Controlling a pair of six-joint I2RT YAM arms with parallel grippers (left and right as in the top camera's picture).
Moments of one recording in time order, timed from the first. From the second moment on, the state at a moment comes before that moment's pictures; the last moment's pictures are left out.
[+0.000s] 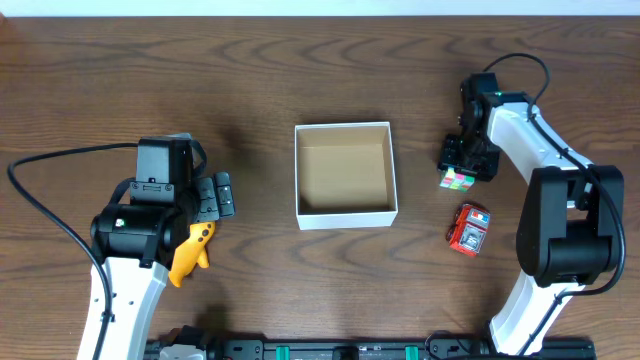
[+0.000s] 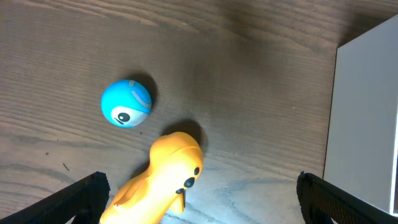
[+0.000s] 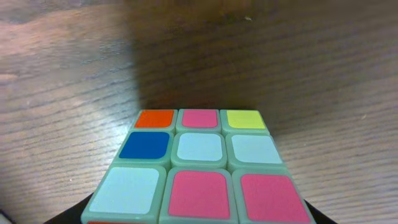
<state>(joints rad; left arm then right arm) -0.10 1.08 1.02 -1.01 -0.13 -0.23 0.05 2.00 1.38 -0.96 0.00 0.31</state>
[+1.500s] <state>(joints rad) -0.10 1.08 1.02 -1.02 -0.12 -0.23 0.53 2.14 1.77 -1.12 0.04 0.58</state>
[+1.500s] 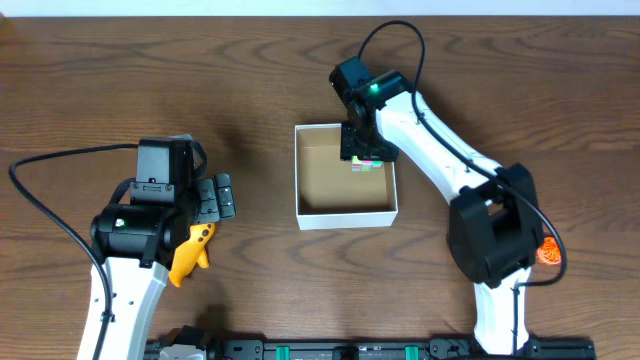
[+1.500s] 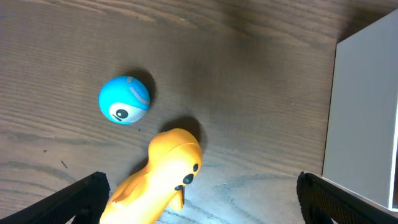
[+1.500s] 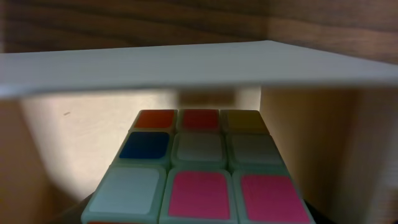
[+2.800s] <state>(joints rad) -0.10 1.08 1.02 -1.02 -0.12 -0.23 0.53 2.03 1.77 -1.10 0.10 0.54</state>
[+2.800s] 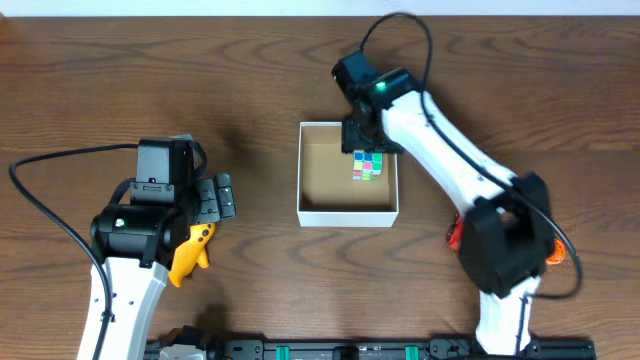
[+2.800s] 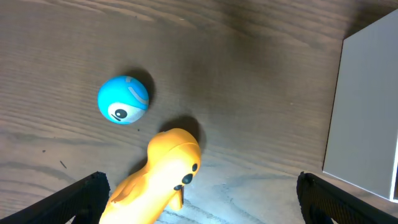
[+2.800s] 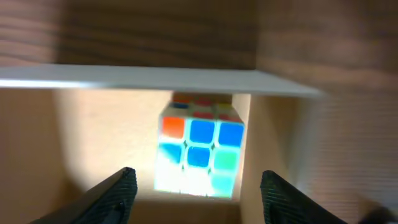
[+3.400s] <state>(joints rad) -0.10 1.08 1.02 -1.02 -0.11 -0.23 0.66 2.05 1.77 -1.15 0.02 0.37</state>
